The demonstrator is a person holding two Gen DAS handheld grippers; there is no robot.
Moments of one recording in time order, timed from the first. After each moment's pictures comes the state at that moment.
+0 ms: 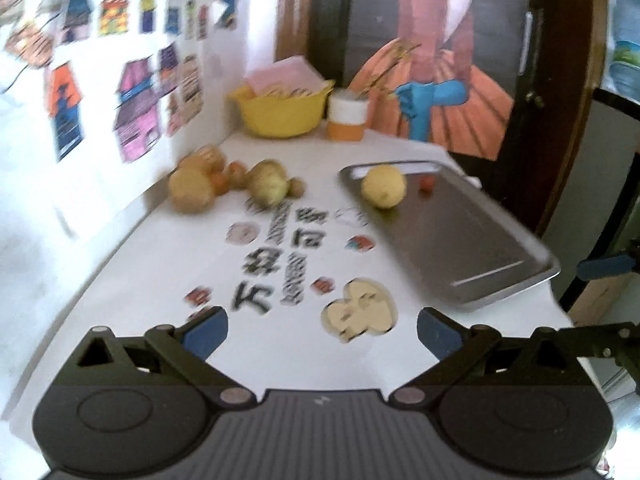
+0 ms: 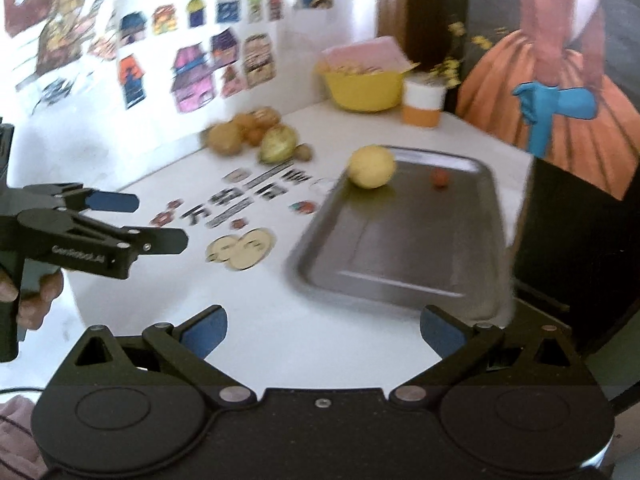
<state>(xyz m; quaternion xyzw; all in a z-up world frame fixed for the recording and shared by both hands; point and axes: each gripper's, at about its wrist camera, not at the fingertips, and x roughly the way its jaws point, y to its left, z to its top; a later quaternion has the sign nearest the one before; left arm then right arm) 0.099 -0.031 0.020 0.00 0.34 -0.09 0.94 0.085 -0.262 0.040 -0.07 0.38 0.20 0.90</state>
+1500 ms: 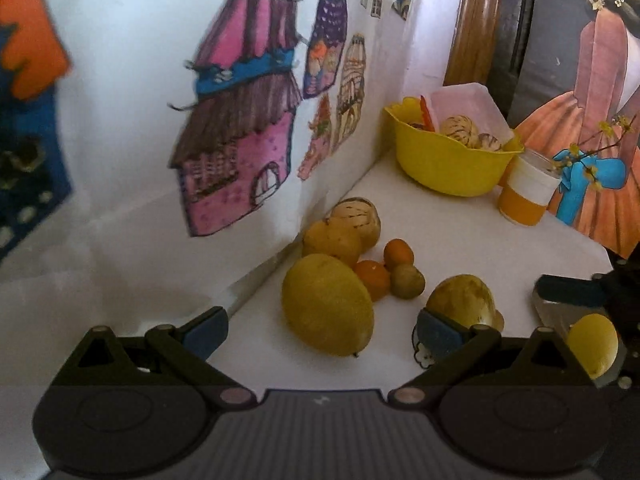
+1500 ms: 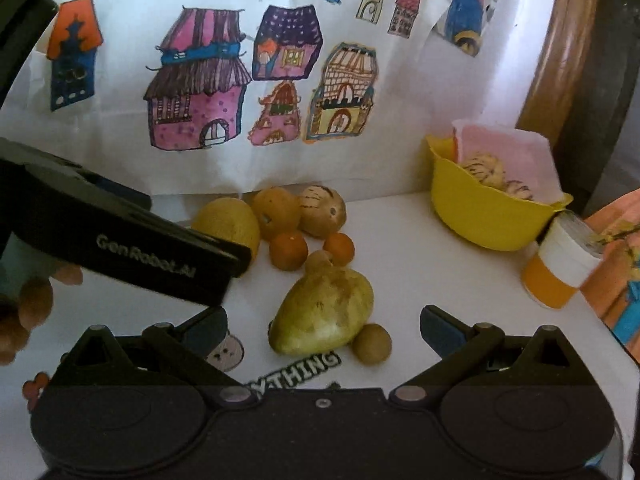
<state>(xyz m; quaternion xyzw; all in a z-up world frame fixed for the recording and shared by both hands) 0.297 0.052 0.000 -0.09 0.33 0.07 0.94 0.326 -0.100 -0.016 -0.20 0.28 0.29 0.89</state>
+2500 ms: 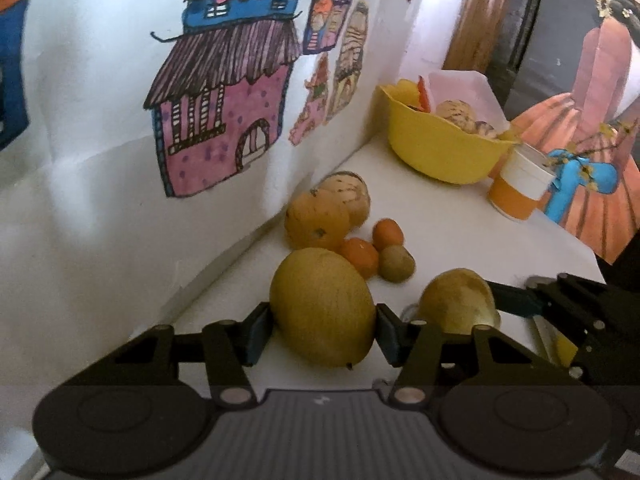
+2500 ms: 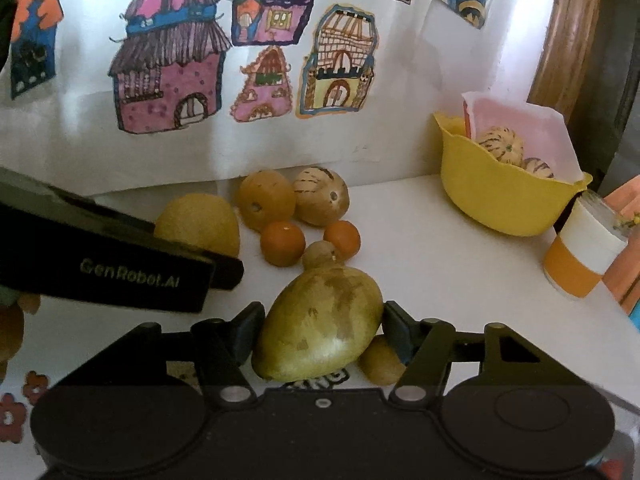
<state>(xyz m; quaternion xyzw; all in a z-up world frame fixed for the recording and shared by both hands) 0.303 0.055 -0.014 -0.13 0.35 0.04 0.93 0.341 -0.092 -0.035 -0.19 0.29 0.29 0.89</state>
